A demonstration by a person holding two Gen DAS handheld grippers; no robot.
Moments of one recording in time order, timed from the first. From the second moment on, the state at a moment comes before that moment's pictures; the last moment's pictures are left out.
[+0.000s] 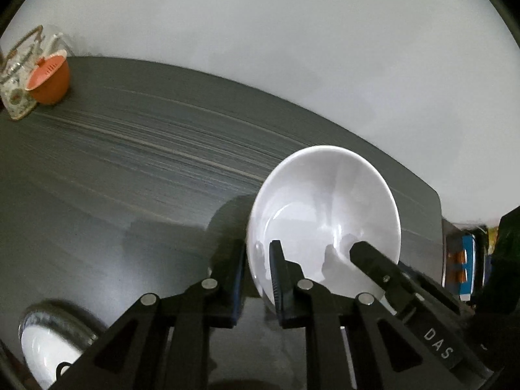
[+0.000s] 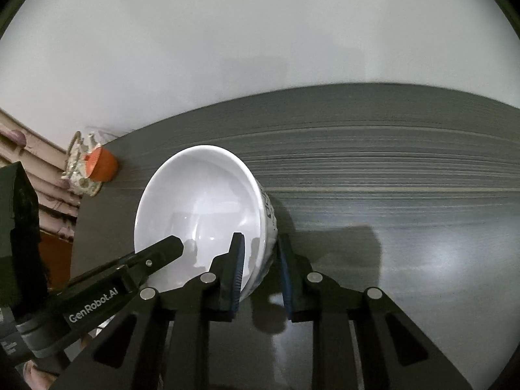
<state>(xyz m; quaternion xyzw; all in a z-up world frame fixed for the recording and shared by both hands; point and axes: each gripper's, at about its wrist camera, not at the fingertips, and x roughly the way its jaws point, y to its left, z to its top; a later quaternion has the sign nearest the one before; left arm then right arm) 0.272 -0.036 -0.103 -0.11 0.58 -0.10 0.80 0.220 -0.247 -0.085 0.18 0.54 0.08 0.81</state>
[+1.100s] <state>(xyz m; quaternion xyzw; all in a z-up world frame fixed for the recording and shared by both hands) 0.069 -0.011 -0.063 -0.10 0.59 -0.11 0.80 0.024 -0.224 -0.017 0.19 0.51 0.08 0.84</state>
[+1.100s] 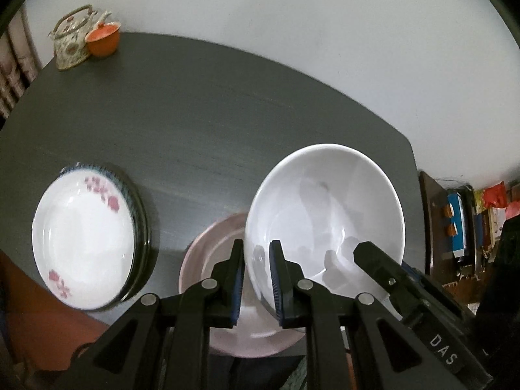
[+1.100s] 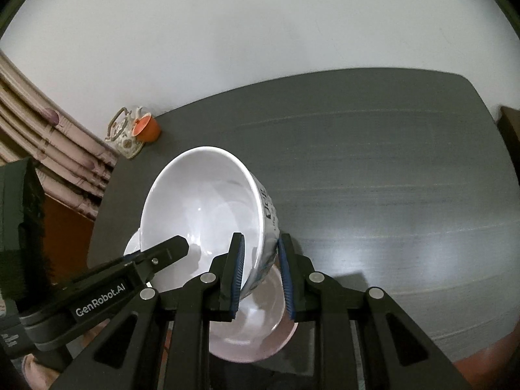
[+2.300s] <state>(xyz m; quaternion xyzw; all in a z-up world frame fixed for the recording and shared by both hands) 0.048 -0.020 -0.103 -0.07 0.63 -0.08 0.77 -0.005 -0.200 -0.069 0.19 0.58 0.08 0.79</state>
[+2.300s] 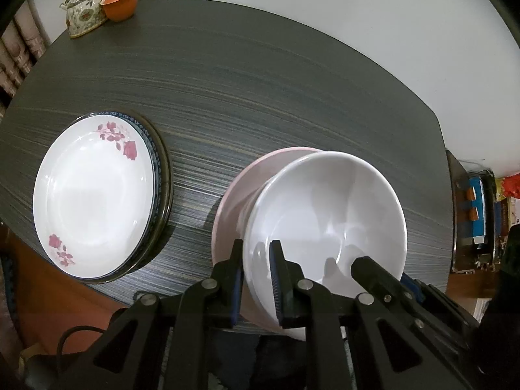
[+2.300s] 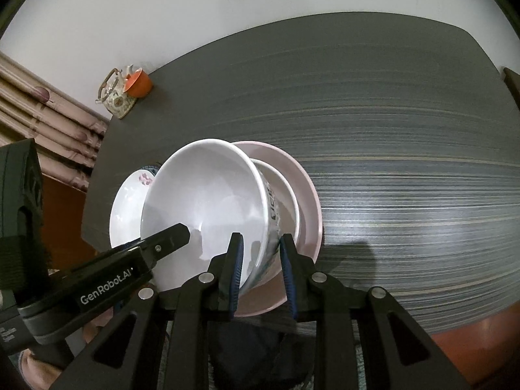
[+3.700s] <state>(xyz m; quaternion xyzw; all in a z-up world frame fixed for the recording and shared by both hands) 0.049 -0.028 -0.104 -0.06 0.63 -0.08 0.77 0.000 -0.205 -0.077 0.19 0.58 0.09 0.79</state>
